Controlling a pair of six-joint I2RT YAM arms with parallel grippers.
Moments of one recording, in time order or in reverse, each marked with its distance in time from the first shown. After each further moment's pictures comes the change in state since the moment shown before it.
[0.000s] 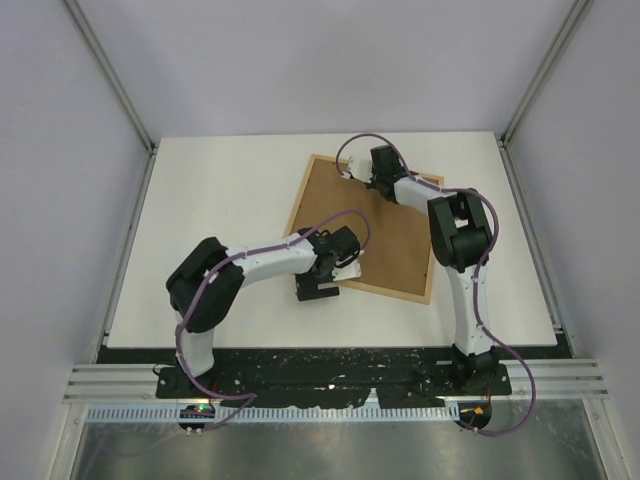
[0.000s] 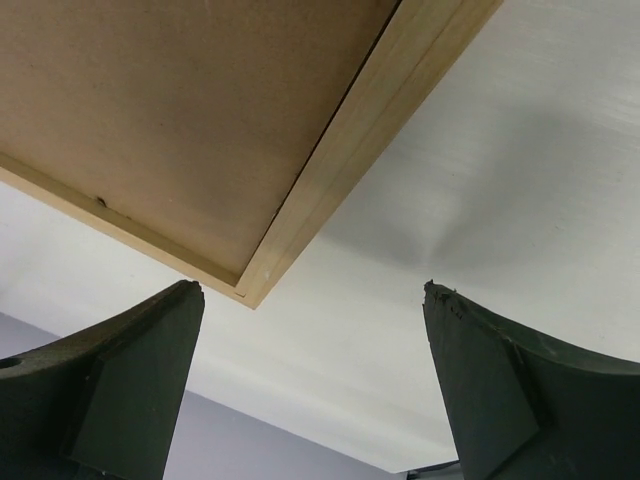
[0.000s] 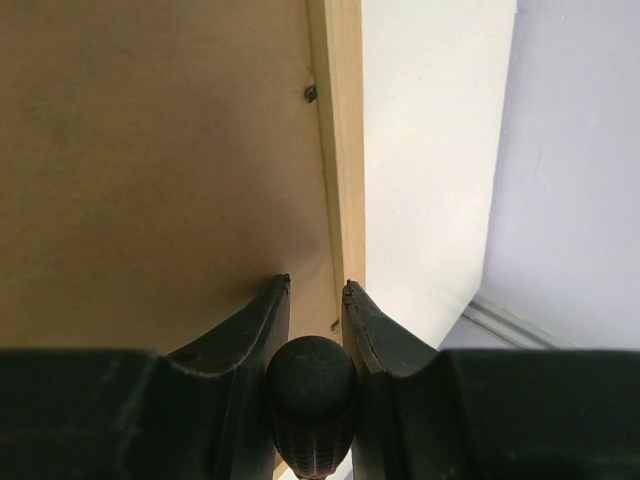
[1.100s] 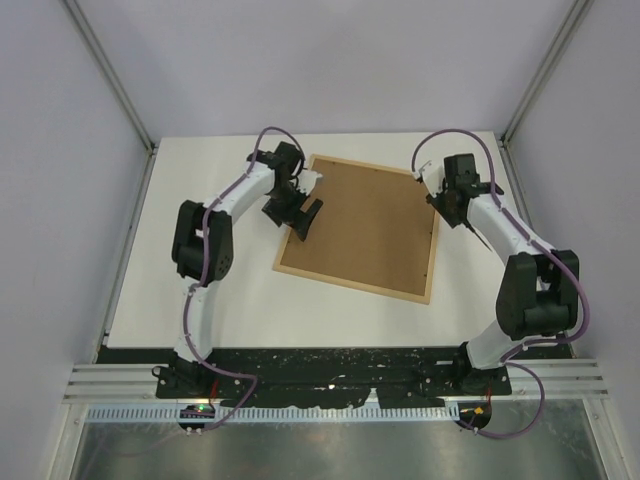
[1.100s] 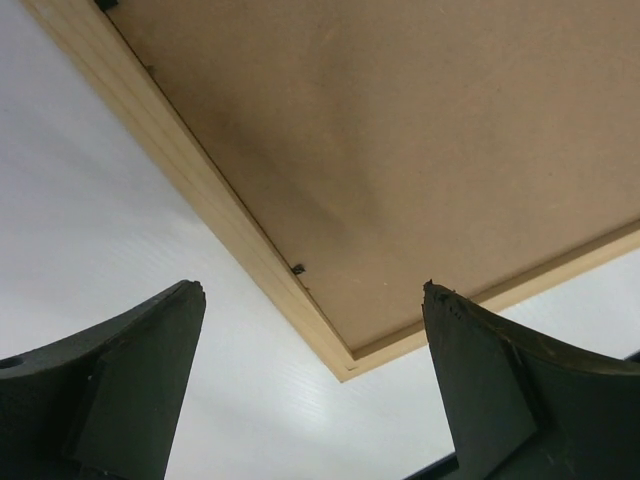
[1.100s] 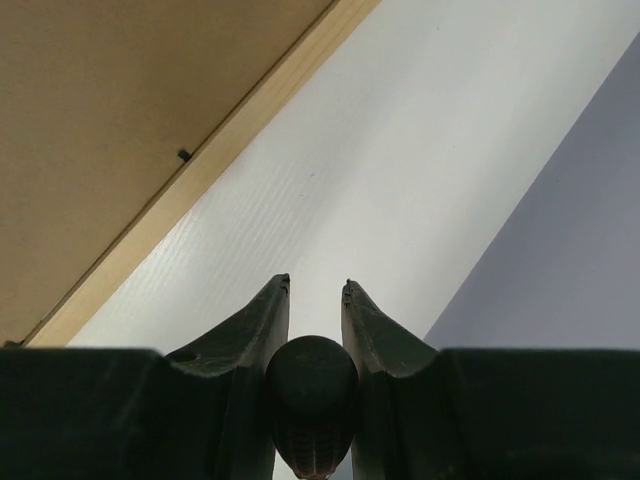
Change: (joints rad) left arm 0.497 0.292 0.586 -0.199 0.548 -0.259; right arm -0.230 -0.710 -0.458 -0.522 -0.172 0.470
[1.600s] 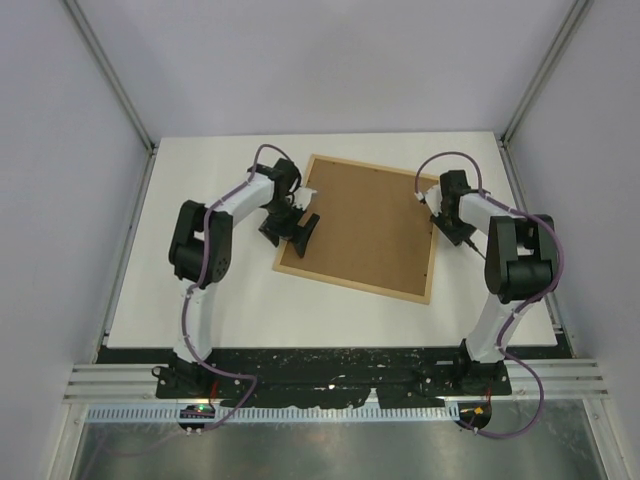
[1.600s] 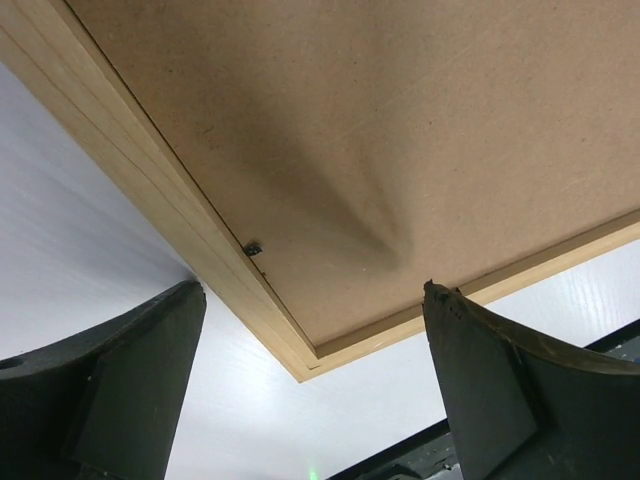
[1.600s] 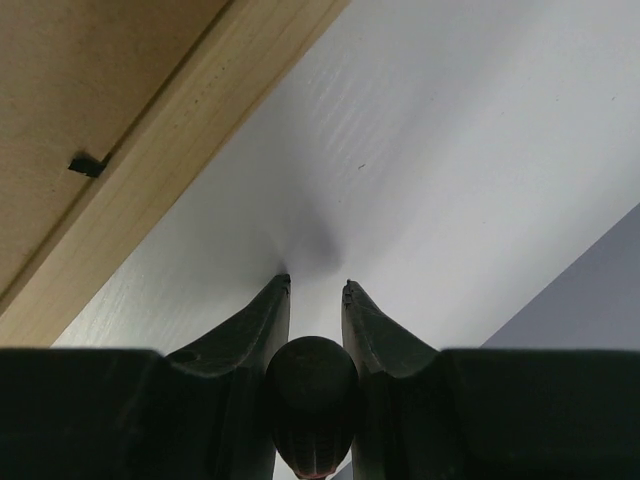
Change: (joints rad) left arm 0.008 -0.020 -0.167 0.021 0.059 -0.108; right arm -0.064 0.250 -0.029 0.051 0.100 0.006
